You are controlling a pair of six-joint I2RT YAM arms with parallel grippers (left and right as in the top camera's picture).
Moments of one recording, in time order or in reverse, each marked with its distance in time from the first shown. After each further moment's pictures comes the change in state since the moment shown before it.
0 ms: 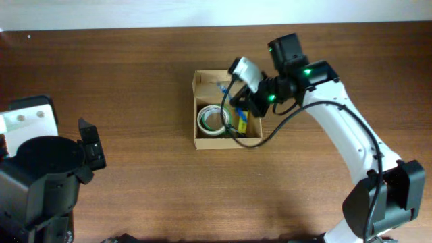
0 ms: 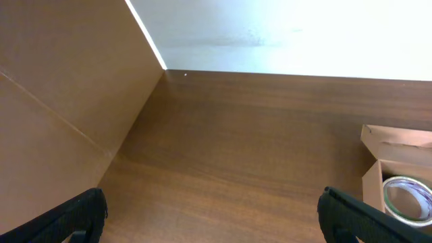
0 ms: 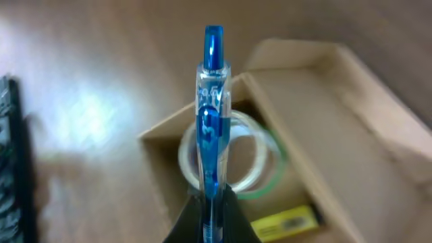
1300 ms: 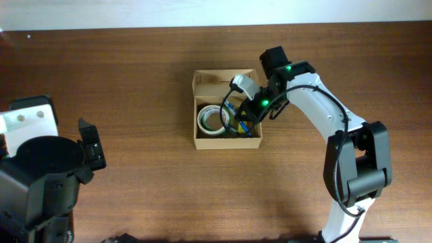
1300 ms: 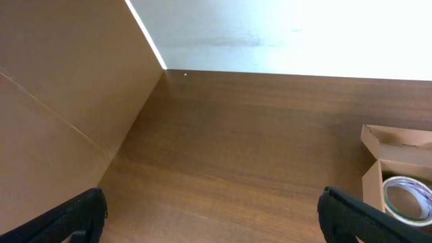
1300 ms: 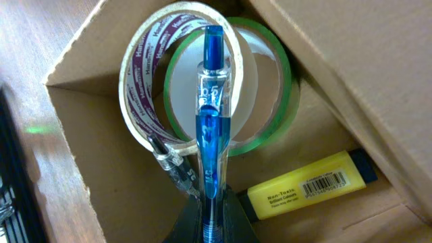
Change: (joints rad) left arm 0.000 0.000 0.000 0.000 0.000 0.000; right arm 0.003 0.233 -0.004 -0.097 0.053 0.000
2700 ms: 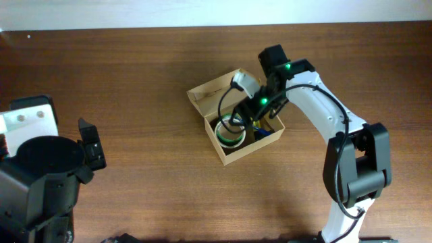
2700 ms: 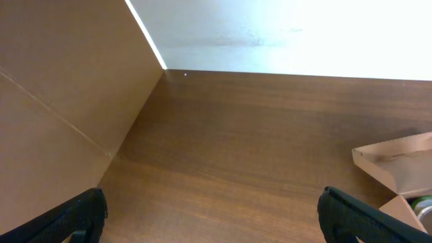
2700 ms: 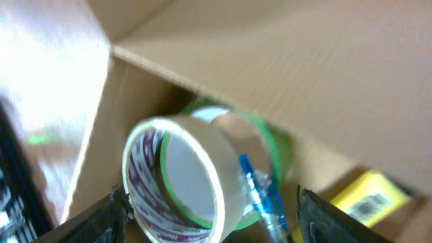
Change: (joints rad) left arm 0.000 0.000 0.000 0.000 0.000 0.000; right arm 0.018 -0.004 0.063 -0.044 0.061 0.110
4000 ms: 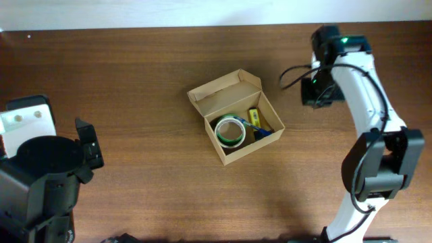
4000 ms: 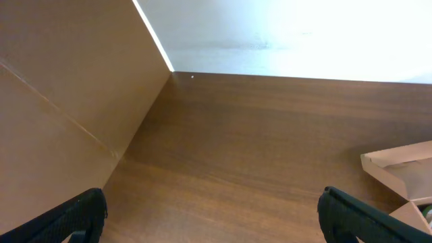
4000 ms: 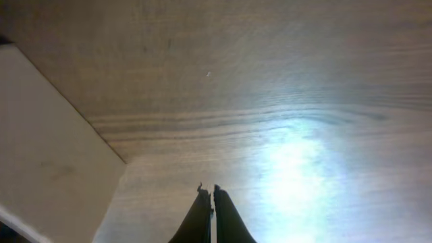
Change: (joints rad) left arm 0.000 0.000 -0.001 0.000 -0.030 0.000; right arm -0.251 0.002 0.148 -0.338 0.646 0.525
